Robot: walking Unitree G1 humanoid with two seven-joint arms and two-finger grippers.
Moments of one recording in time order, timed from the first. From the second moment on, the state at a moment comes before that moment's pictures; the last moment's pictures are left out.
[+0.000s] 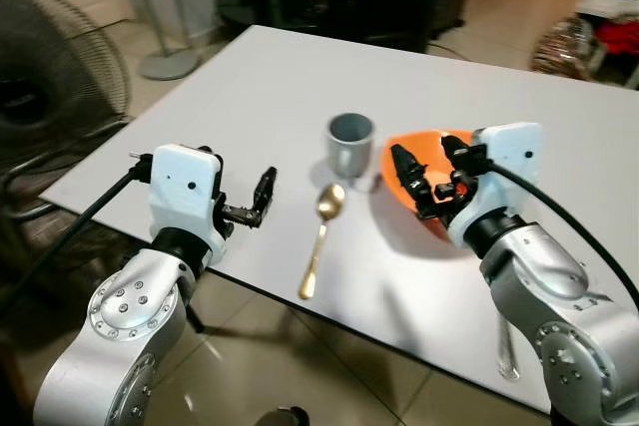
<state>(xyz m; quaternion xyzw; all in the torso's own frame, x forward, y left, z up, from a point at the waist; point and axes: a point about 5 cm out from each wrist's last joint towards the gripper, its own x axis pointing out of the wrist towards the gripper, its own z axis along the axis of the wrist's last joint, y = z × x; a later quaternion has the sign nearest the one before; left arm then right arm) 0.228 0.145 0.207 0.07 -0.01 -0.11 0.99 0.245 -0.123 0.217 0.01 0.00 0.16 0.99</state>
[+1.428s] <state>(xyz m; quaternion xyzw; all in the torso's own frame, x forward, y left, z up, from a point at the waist) 0.228 0.149 0.217 0.05 -0.04 -0.05 1.00 0.246 -0.127 0.220 0.08 -0.03 0.14 0.99</state>
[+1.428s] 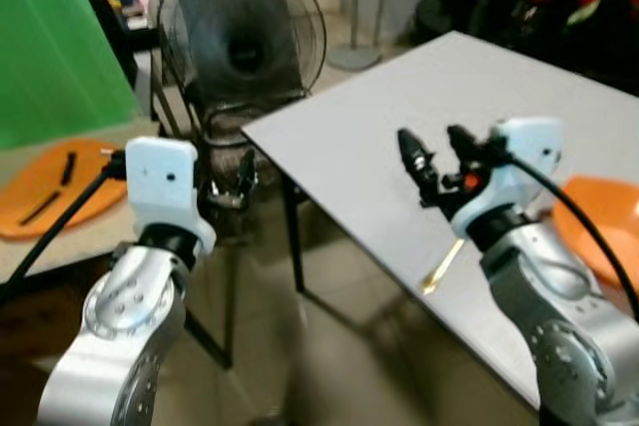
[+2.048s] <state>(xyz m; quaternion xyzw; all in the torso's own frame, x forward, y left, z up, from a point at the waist) 0.232 0.165 0.221 0.07 -0.05 -0.02 1.00 0.253 -0.112 0.191 0.02 0.04 0.16 0.99</state>
